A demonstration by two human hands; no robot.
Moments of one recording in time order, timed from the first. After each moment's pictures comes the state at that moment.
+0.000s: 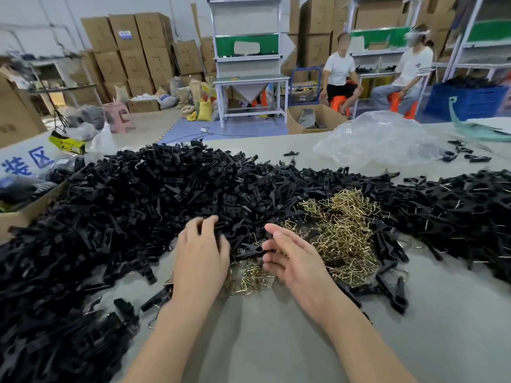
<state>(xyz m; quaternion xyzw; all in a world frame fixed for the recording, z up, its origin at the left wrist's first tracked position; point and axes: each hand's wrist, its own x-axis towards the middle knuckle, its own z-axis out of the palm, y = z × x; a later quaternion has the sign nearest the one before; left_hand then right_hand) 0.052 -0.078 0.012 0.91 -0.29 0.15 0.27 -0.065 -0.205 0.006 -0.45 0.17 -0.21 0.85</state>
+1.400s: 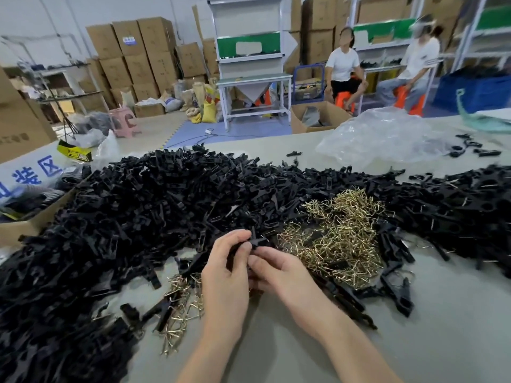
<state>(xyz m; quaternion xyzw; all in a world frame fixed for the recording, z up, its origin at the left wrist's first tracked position) -0.006 -0.090 0.013 0.70 -0.23 0.03 0.67 -0.066 -0.183 0.005 -0.57 0.09 -0.15 0.80</state>
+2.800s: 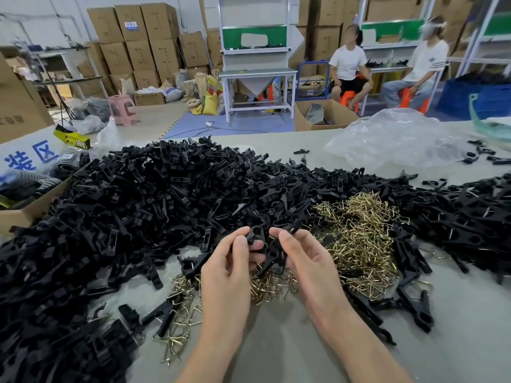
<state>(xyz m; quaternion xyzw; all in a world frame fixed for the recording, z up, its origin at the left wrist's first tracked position) 0.001 -0.084 0.020 0.67 -0.20 -0.03 0.71 -0.060 -0.194 0.011 -0.56 0.16 -0.29 0.76</state>
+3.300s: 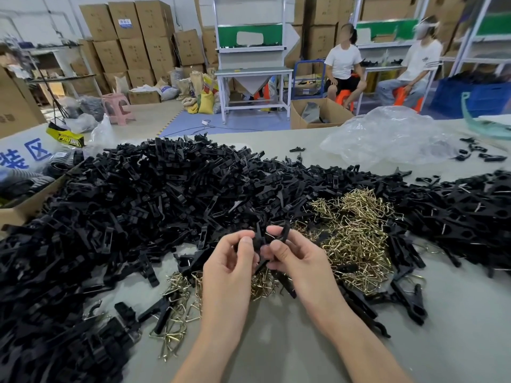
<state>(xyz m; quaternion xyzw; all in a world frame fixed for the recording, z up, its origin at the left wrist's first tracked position) -0.002 -0.085 0.019 0.64 -0.18 -0.08 0.74 -0.060 -0.196 0.003 -0.60 0.14 -0.29 0.73</state>
